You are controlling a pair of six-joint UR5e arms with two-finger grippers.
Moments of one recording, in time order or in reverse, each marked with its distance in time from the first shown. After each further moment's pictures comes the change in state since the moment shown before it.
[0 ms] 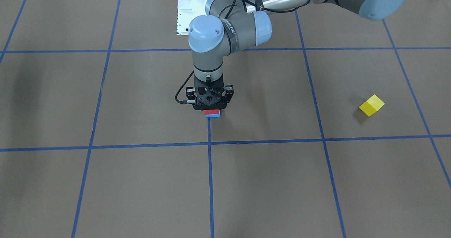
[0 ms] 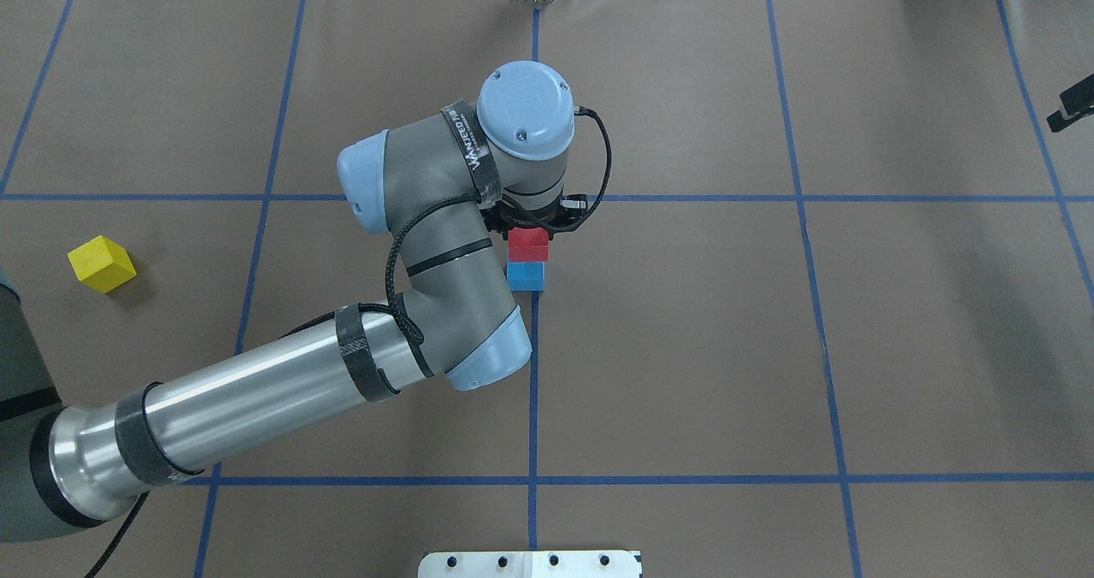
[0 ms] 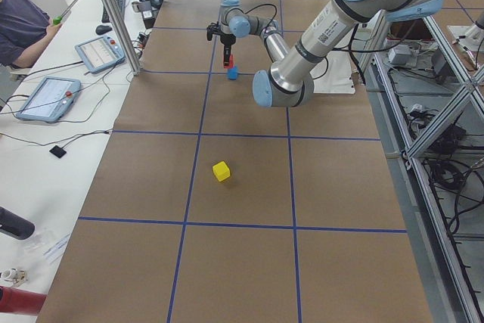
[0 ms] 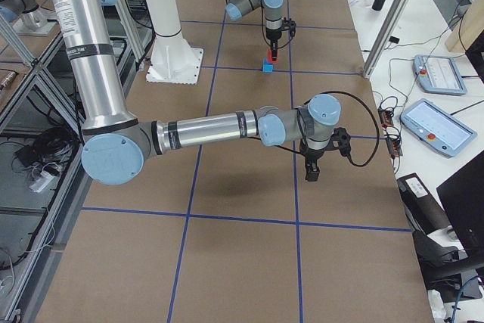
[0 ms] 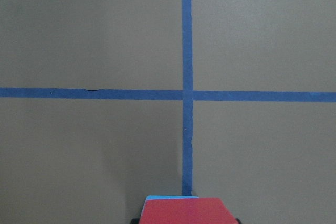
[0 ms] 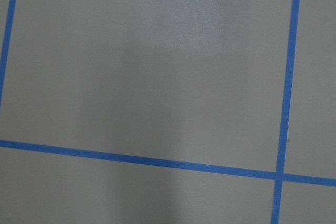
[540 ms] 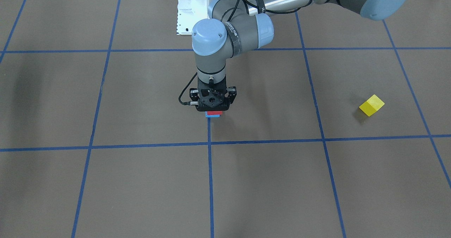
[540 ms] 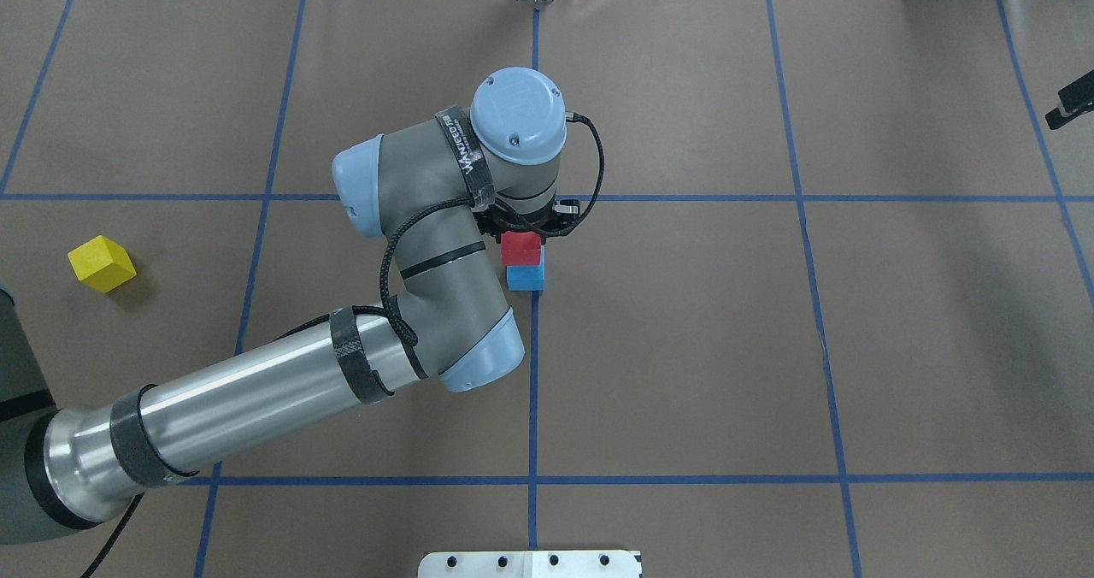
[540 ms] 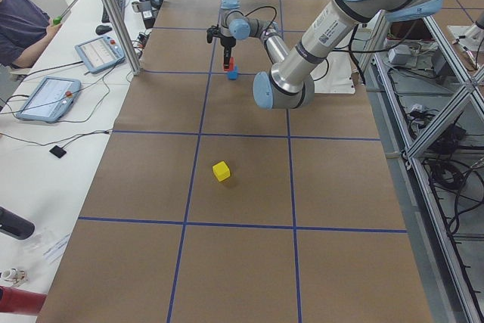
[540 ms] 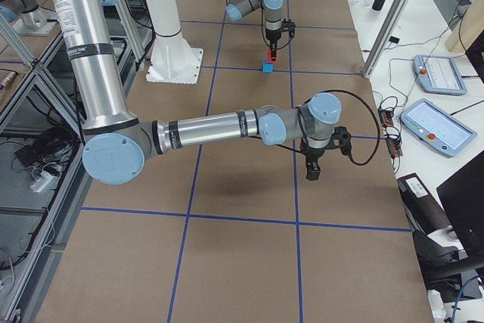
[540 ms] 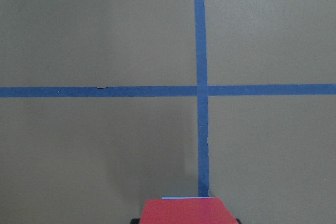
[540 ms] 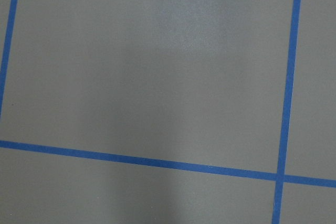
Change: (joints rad) left arm 0.000 0.013 -0.004 -0.002 -0.008 0.017; right arm 0.000 0.006 0.000 -0.001 0.000 0.000
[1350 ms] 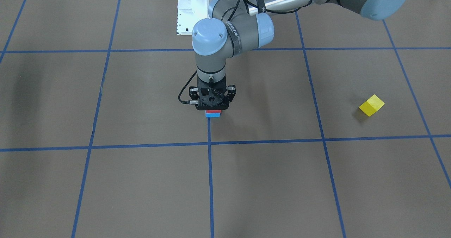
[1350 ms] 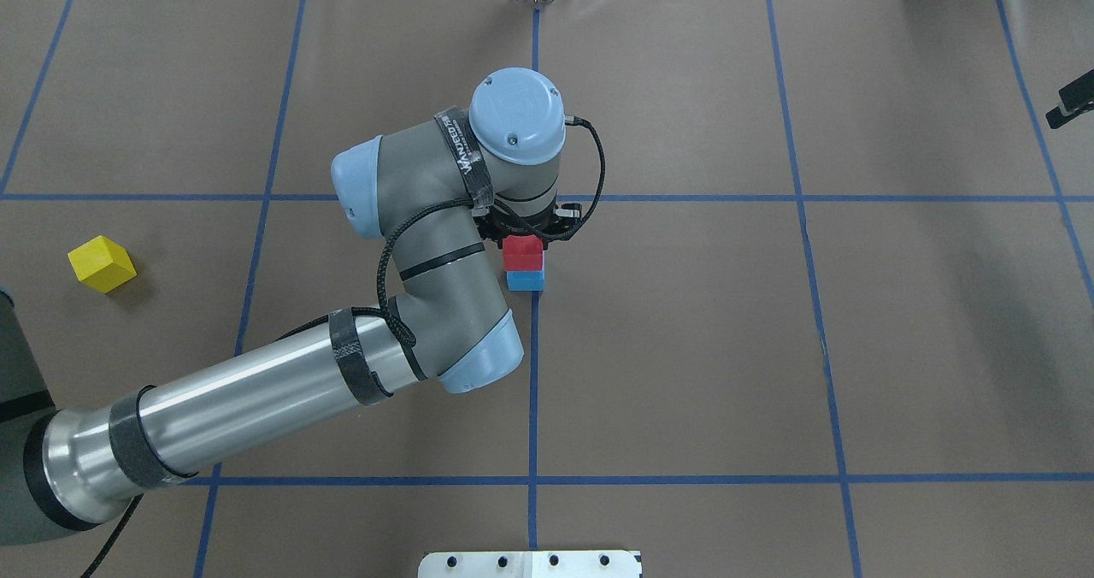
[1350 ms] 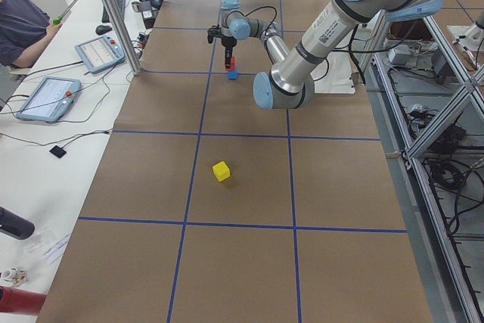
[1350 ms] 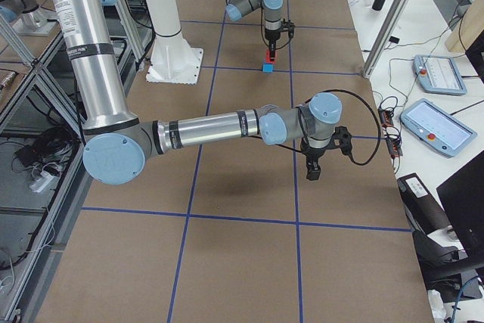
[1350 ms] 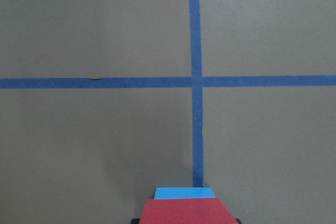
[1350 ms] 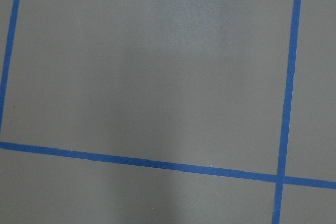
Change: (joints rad) left arm 0.001 0.003 -0.001 -0.001 -0.019 -0.003; right arm 0.001 0.002 -0.001 -0.003 0.000 -0.001
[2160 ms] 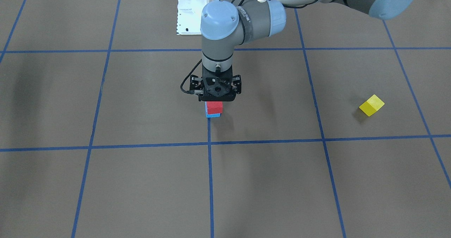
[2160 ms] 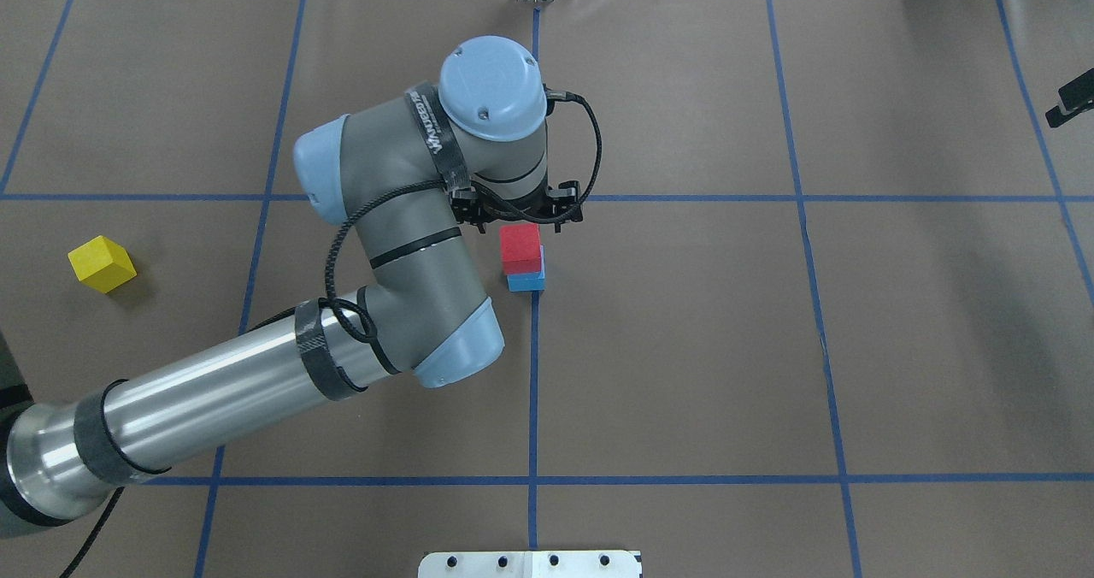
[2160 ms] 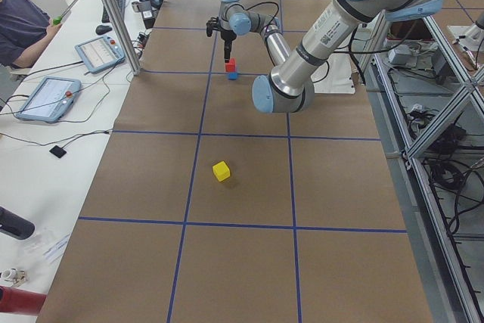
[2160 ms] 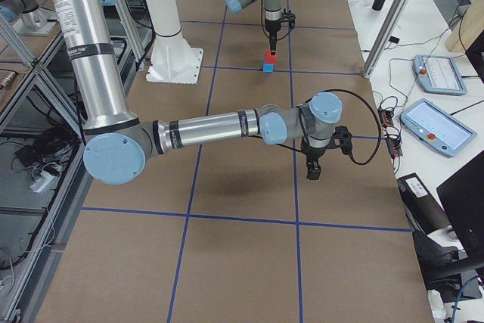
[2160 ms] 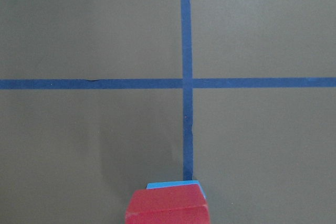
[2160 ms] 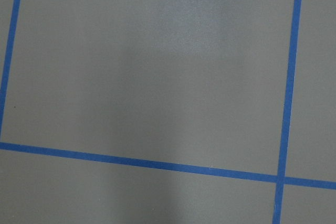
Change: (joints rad) left arm -0.062 0.074 -0.197 0.060 -0.057 0.021; right arm 0.000 0.001 0.000 0.000 0.000 0.000
